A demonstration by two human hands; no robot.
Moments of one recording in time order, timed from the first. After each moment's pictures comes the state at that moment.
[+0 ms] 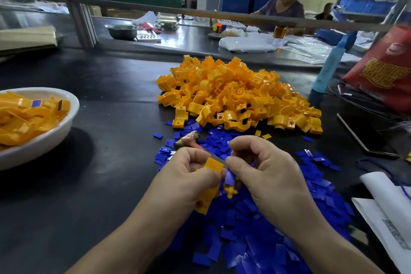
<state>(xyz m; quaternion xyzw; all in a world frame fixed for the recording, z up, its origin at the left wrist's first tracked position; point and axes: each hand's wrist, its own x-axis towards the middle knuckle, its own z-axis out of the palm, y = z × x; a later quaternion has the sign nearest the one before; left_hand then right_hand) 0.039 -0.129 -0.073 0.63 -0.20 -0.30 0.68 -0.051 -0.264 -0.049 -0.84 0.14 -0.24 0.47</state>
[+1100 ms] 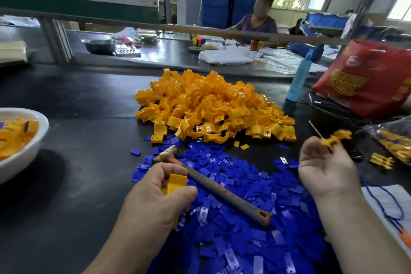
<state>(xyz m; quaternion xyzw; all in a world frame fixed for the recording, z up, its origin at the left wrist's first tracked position) 0.035 -0.130 -0.069 0.75 -0.14 -0.22 0.61 -0.074 -0.395 -0.043 -0.09 0.20 -0.47 0.86</state>
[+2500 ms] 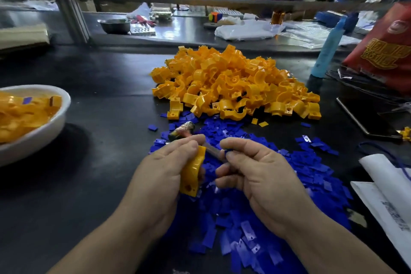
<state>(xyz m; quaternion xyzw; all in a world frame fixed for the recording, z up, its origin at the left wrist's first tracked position) 0.036 -0.126 -0.079 0.64 -0.13 -0.27 0.71 -0.056 -0.268 -0.069 -0.58 0.17 -0.13 0.79</state>
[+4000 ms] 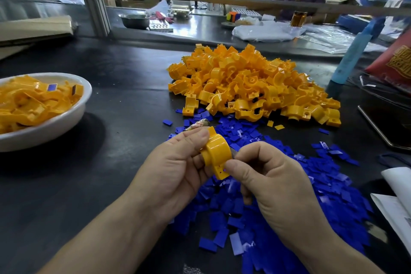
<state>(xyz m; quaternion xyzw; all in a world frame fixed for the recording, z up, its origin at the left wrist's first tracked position) 0.045 -0.125 -0.072 0.43 -0.09 -0.36 0.82 -0.063 -0.251 -0.064 -0.77 0.11 -0.19 0.60</state>
